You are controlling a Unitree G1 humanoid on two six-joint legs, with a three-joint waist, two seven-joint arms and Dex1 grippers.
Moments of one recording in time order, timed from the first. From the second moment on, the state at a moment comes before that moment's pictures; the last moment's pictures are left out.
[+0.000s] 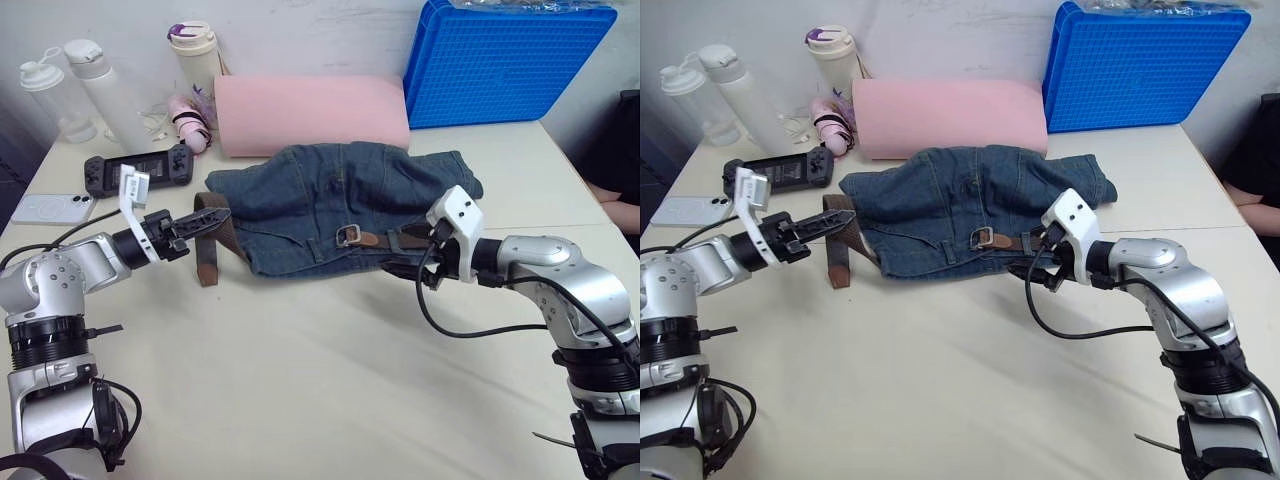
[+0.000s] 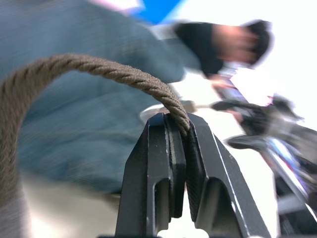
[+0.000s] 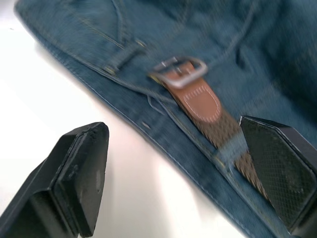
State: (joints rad) left arm -0.62 0.70 0.37 0.15 -0.87 1.10 -0.89; right arm -0.54 -0.69 0.06 -0.26 0.42 0.81 0.82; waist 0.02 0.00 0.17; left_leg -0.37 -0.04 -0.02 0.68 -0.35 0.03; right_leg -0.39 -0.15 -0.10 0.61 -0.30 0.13
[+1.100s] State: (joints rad) left arm -0.58 0.88 -0.12 -0.01 -0.74 0.73 -1.50; right arm -0.69 -0.19 0.35 0.18 0.12 0.08 0.87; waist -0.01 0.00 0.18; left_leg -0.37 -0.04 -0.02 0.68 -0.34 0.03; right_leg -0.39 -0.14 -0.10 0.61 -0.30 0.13
